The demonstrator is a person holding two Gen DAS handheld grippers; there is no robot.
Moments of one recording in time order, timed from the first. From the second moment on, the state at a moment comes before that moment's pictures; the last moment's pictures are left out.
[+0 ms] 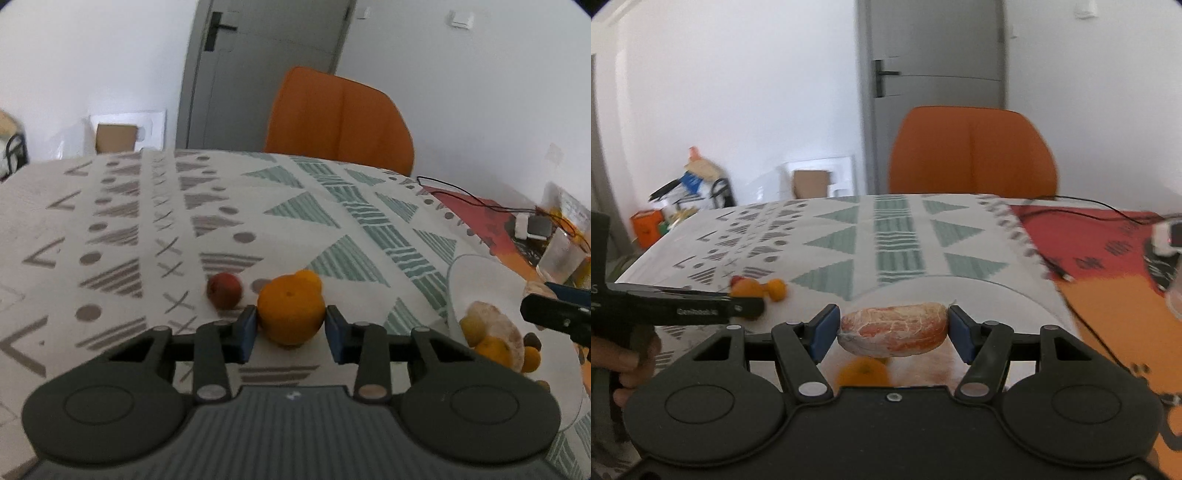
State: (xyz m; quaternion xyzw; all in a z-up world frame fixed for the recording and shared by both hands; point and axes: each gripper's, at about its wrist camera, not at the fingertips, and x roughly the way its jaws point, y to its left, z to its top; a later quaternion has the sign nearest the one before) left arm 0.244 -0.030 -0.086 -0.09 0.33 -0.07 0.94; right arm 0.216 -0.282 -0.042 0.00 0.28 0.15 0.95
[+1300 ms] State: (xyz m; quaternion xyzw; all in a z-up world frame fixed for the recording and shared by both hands) left arm 0.219 -0.147 -0.042 -0.05 0.30 -0.16 0.94; right arm 0.190 -0.369 -0.063 0.02 0.30 0.18 0.94
